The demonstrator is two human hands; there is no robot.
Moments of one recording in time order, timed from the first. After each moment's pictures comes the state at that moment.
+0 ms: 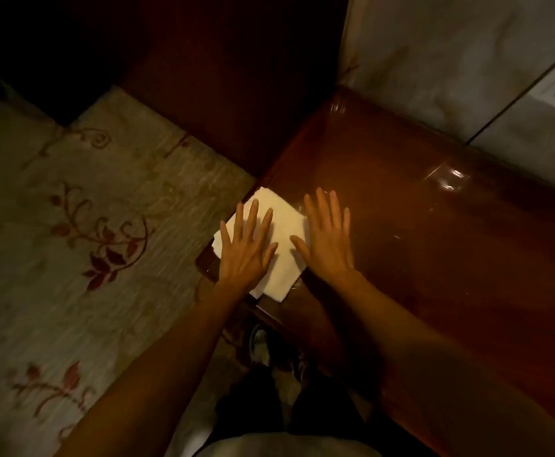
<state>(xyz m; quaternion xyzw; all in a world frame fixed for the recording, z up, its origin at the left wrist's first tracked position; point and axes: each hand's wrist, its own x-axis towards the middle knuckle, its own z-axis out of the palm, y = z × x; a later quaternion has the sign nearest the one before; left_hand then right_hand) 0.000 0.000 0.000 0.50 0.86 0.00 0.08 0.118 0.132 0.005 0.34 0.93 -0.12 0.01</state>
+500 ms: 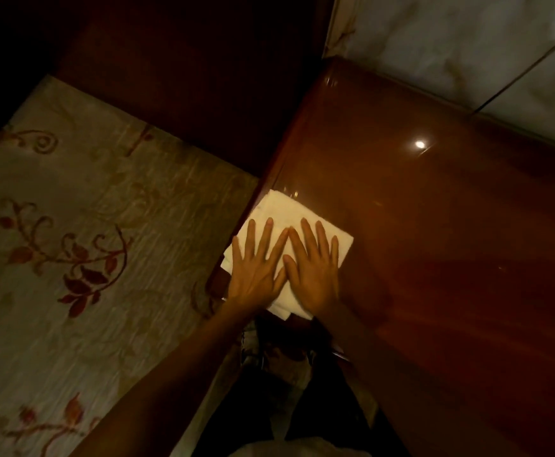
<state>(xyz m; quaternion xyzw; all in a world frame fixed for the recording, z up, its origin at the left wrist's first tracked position) -0.044 -0.010 -0.056 0.59 0.80 0.03 0.12 0.074 0.062 -0.046 0.42 0.89 -0.20 -0.02</state>
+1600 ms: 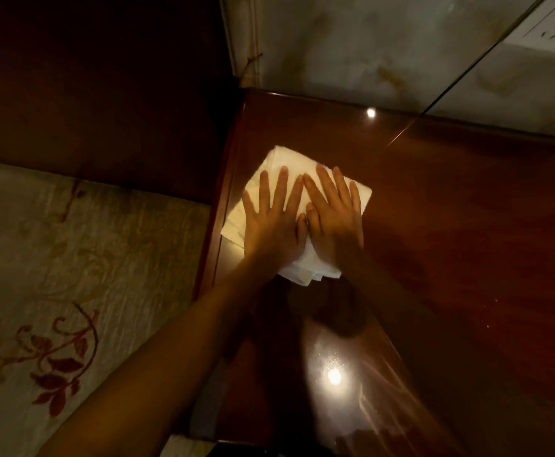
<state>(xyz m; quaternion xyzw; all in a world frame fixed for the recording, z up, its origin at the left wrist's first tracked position) -0.051 0.246 -0.062 0.67 0.73 0.01 0.12 0.076 0.291 -0.072 0.50 0.85 -0.14 -0.12</state>
